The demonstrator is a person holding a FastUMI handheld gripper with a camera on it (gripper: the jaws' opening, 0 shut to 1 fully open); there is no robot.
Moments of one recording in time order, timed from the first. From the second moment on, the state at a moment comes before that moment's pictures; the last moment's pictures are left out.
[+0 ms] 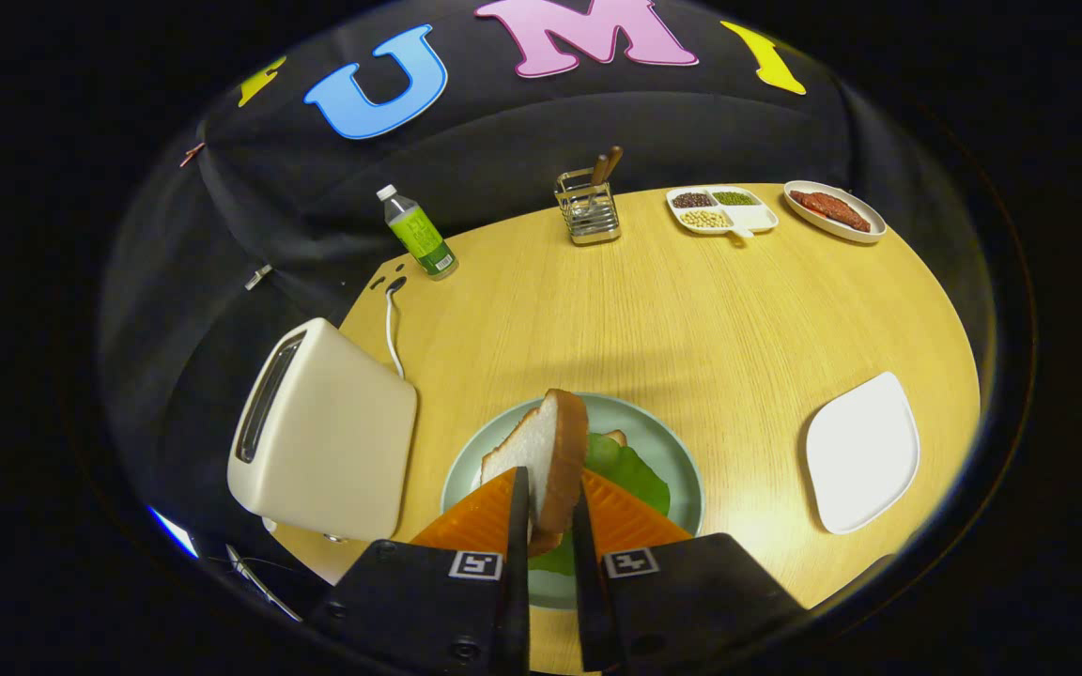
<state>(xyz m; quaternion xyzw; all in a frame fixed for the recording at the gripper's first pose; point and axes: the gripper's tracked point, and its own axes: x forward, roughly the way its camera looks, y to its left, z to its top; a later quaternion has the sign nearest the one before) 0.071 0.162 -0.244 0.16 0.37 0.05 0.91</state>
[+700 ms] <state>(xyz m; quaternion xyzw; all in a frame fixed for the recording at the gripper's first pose) 0.062 0.069 -0.196 0.09 0.29 -0.02 0.95</state>
